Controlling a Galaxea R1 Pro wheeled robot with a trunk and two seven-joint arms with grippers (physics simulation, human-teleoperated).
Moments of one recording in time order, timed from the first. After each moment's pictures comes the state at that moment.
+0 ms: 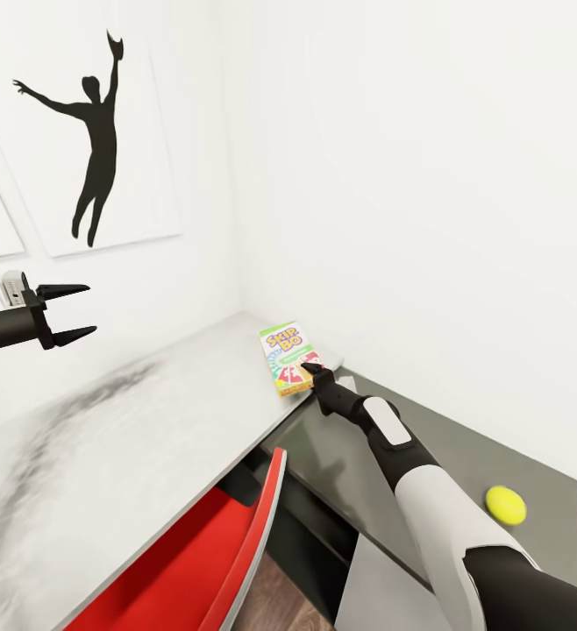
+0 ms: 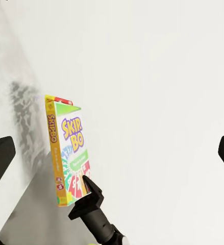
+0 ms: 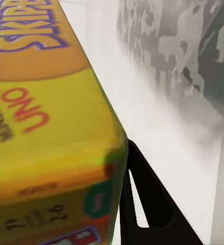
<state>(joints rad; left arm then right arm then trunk) -1.07 0.83 -0.35 -0.90 2.11 1.05 -0.01 -0.90 0.15 0.01 -0.62 -1.25 0.45 -0.03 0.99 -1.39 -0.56</state>
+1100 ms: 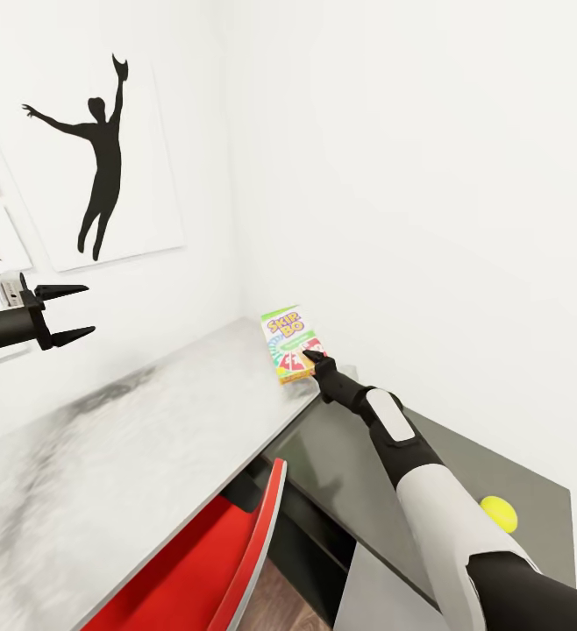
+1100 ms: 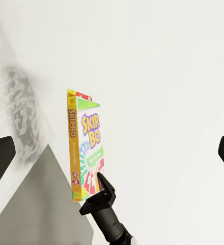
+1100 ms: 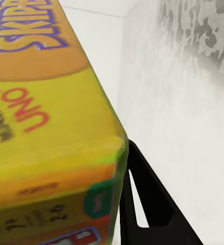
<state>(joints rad) -1.07 0.83 -0.35 -0.89 2.11 1.05 -0.01 -0.89 0.15 0.02 -0.72 -1.25 0.45 -0.04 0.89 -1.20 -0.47</state>
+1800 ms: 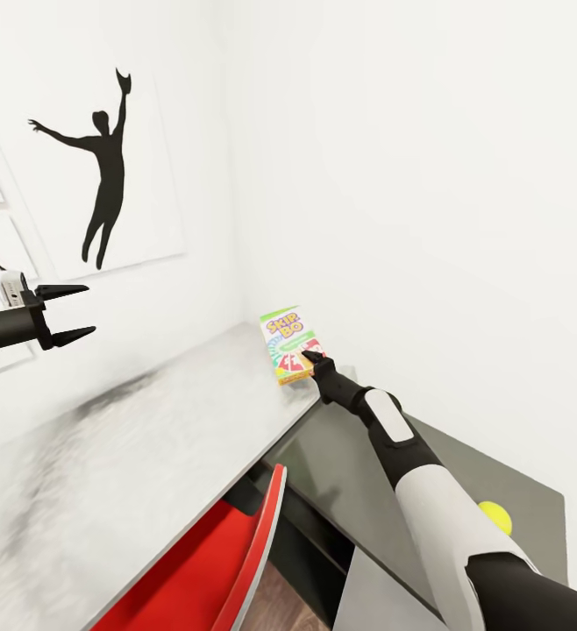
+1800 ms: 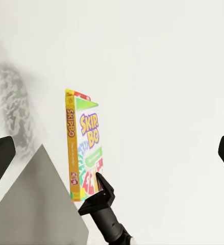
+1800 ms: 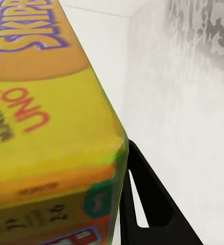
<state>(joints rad) -1.07 0.83 -0.35 -0.89 2.11 1.05 -0.01 -0.89 0.15 0.02 -0.72 -1.25 0.44 -0.04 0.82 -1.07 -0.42</state>
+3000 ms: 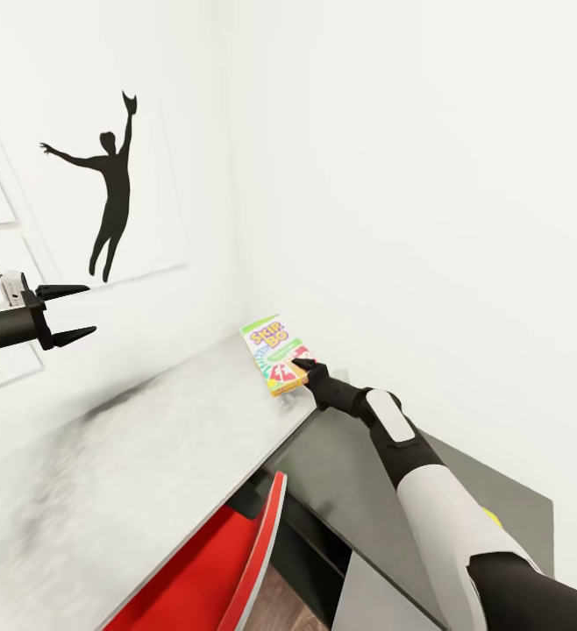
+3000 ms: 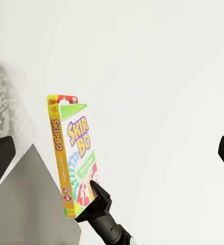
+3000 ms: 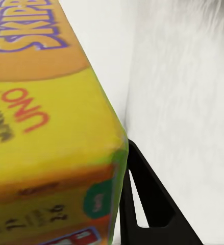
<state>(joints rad) -1.07 0.83 -0.35 -0.89 2.11 1.05 -0.01 -0.89 0.14 0.02 -0.72 -1.24 0.61 -0.04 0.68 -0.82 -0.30</state>
